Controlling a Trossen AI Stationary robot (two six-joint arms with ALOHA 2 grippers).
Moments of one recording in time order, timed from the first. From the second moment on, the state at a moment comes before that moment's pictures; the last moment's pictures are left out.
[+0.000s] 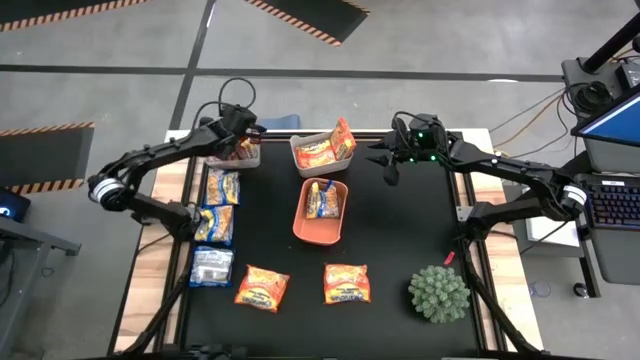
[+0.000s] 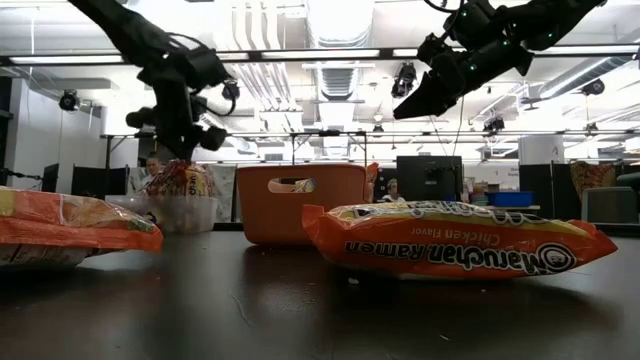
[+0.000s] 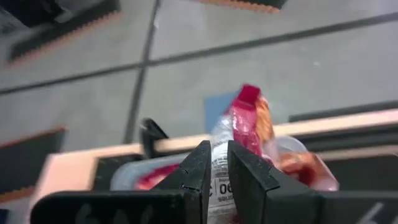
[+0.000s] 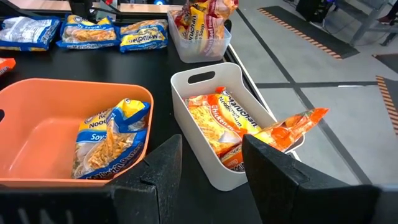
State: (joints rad) left arm 0.79 1.37 0.89 -0.40 -0.72 -0.39; right arm -0.63 1.19 0.79 -0.03 -0.35 -0.31
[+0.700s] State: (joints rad) left arm 0.76 1.36 0.86 -0.66 -0.75 -0.51; right arm -0.63 1.19 0.79 -0.03 -0.35 -0.30
